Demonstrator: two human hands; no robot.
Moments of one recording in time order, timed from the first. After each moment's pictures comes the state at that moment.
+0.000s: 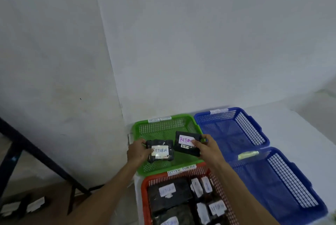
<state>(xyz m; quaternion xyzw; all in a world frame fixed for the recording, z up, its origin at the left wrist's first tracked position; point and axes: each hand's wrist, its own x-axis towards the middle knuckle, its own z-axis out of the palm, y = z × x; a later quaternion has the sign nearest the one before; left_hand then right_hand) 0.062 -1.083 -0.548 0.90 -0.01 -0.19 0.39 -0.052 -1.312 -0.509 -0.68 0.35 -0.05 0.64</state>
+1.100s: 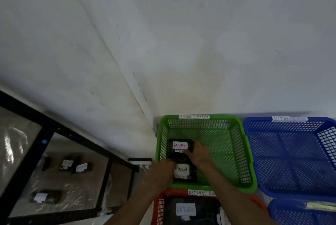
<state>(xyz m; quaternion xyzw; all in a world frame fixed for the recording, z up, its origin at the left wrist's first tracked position) 0.059 -1.097 -0.628 0.95 -0.19 -0.24 0.09 0.097 -1.271 -0.662 -0.87 0.17 0.20 0.42</state>
